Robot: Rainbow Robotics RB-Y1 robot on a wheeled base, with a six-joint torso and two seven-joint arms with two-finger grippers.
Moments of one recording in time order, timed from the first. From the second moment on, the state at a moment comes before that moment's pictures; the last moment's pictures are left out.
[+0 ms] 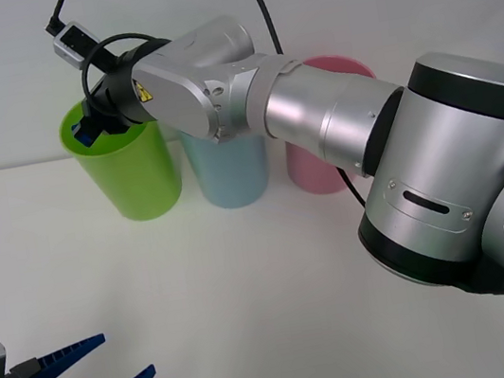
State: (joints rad) right arm -1.50 -0.01 0.89 -0.56 1.97 -0.44 -1.27; left arm 0.70 0.39 0.35 -2.33 -1.47 -1.10 0.73
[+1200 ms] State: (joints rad) right arm -0.81 -0.54 0.41 -1.76 1.89 -0.68 -1.11; left arm 0.70 0.39 0.35 -2.33 -1.47 -1.10 0.73
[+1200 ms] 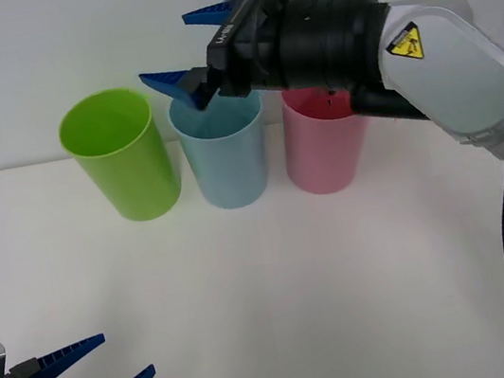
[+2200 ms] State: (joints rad) right arm 0.06 -0.52 -0.24 -2.40 1.88 -1.37 -0.71; left arm 0.70 0.39 0.35 -2.33 -1.47 -1.10 0.73
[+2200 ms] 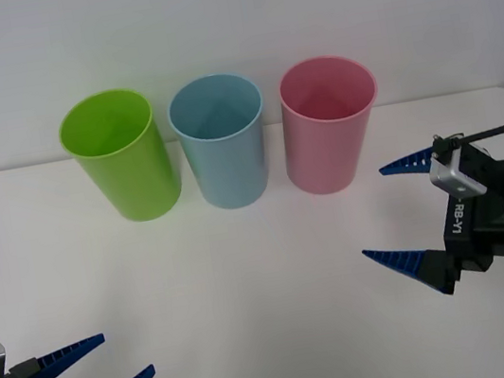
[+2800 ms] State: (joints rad) right arm 0.32 -0.46 -0.24 -2.39 1.88 -1.31 -0.50; left arm 0.70 0.39 0.35 -2.33 -1.47 -1.10 0.73
